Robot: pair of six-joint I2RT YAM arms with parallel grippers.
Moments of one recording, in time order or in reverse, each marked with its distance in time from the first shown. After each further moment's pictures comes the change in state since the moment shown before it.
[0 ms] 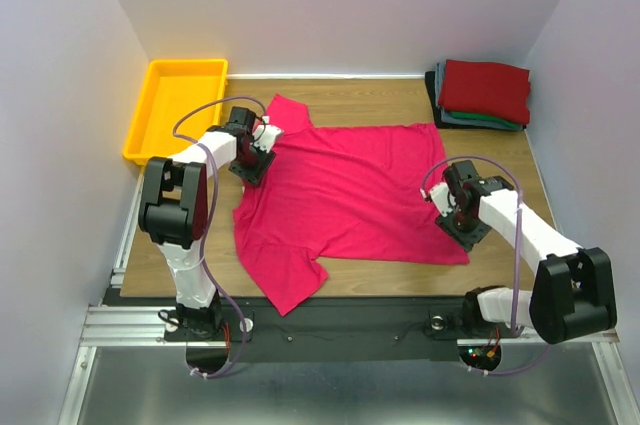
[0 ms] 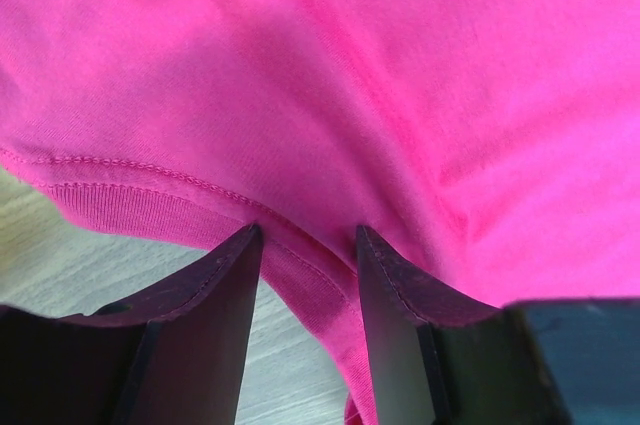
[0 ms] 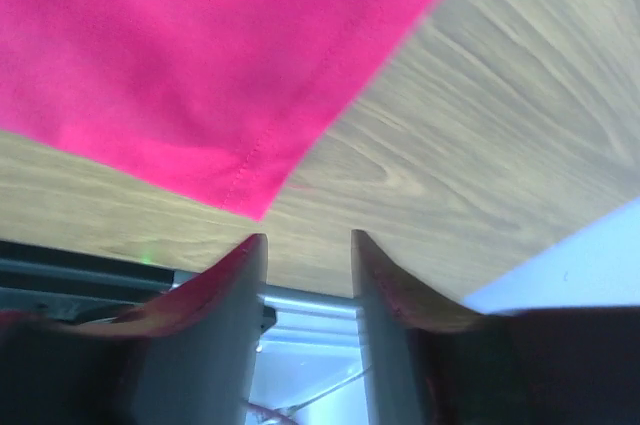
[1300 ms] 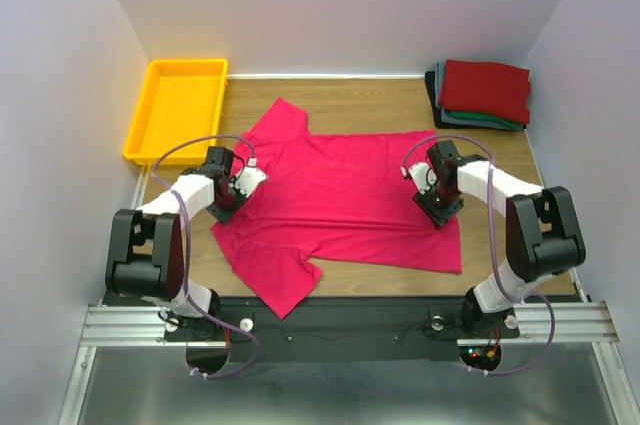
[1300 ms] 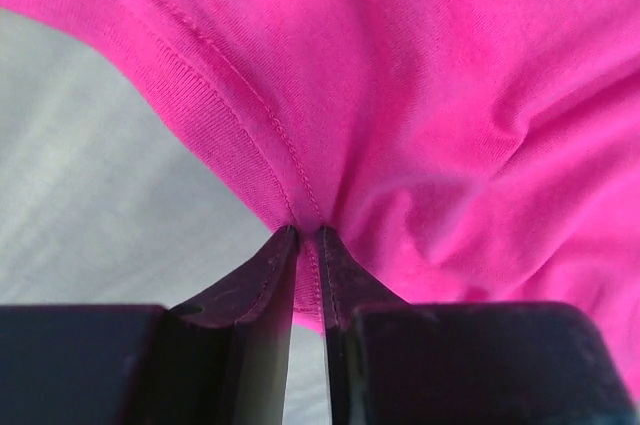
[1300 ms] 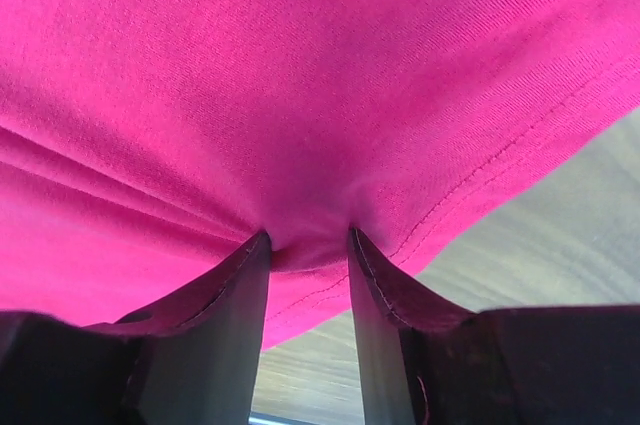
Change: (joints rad) left arm 0.070 -0.372 -0.444 -0.002 -0.080 0.258; right arm 0.000 0.386 0.192 0.232 -0.169 -0.031
